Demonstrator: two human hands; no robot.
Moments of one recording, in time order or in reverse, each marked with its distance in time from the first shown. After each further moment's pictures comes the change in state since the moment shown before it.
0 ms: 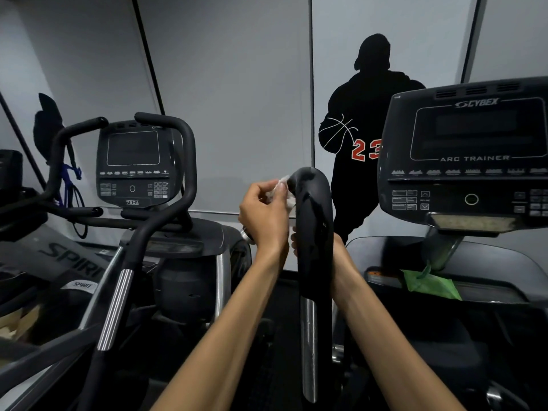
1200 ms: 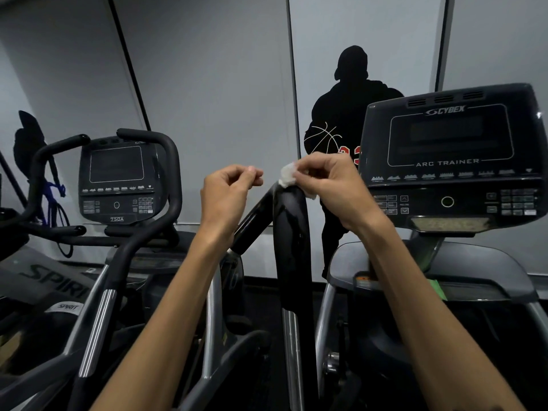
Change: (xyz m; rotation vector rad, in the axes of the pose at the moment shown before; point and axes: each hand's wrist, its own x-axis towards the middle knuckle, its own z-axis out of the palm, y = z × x) left_hand 0.033 0.058 -0.024 0.200 -0.367 0.136; right_hand -0.007 -0.117 0.003 -0.653 -0.300 -0.871
